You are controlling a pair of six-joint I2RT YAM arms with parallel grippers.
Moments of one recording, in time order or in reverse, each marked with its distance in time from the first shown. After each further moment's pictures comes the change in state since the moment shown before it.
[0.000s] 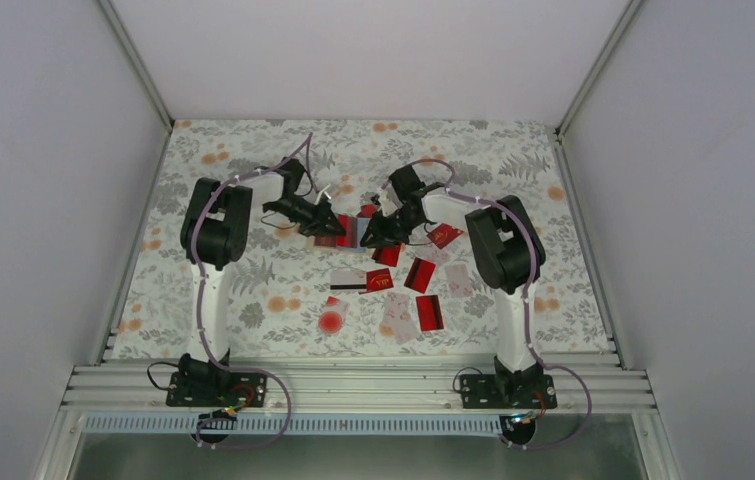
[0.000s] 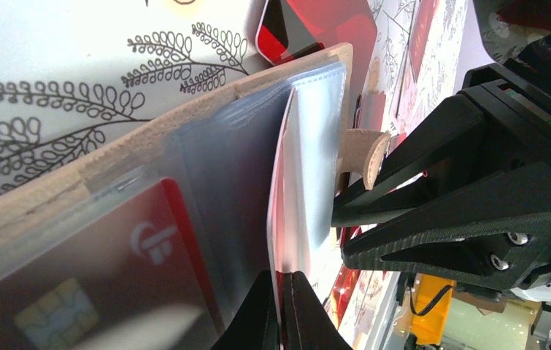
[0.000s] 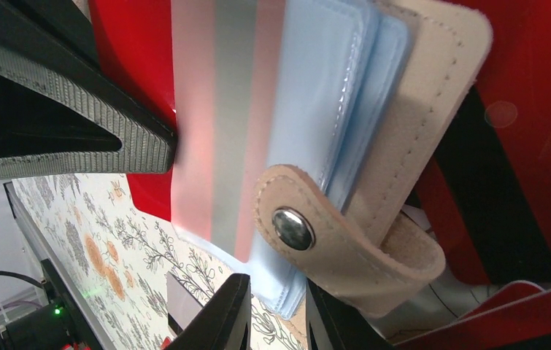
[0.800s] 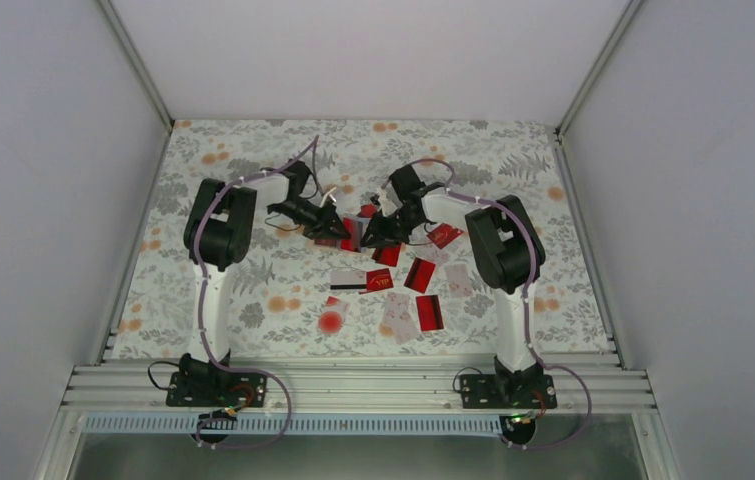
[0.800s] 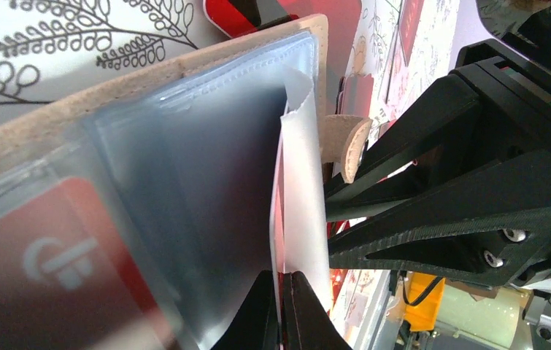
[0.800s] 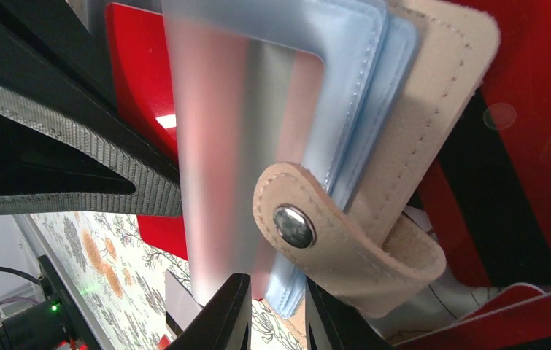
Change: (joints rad) left arm -0.030 0.000 -0.004 -0.011 0.024 0.002; right arm -0.001 0.003 0.005 -0.007 -0.004 -0.021
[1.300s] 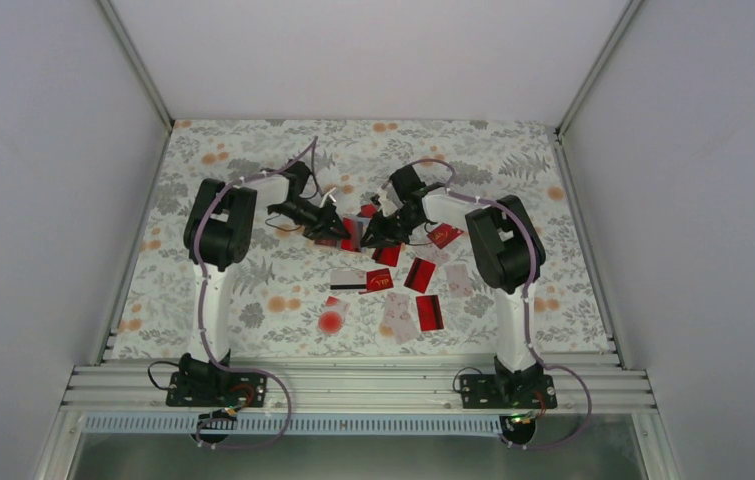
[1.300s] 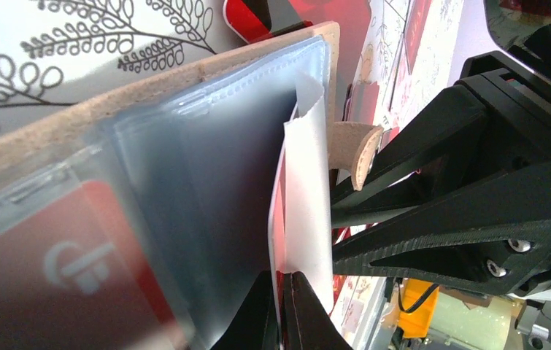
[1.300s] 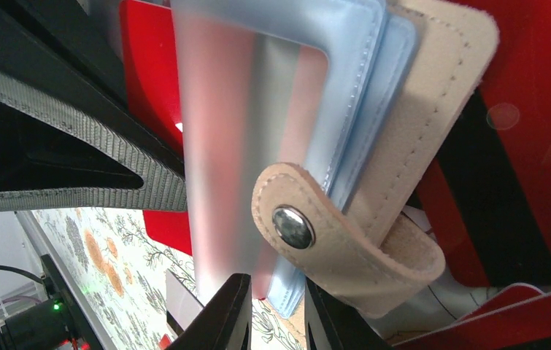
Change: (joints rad) left arm -0.001 0.000 -0.008 0.026 -0.007 -0.046; right arm -0.003 0.000 -0.004 0.005 -0.007 0.000
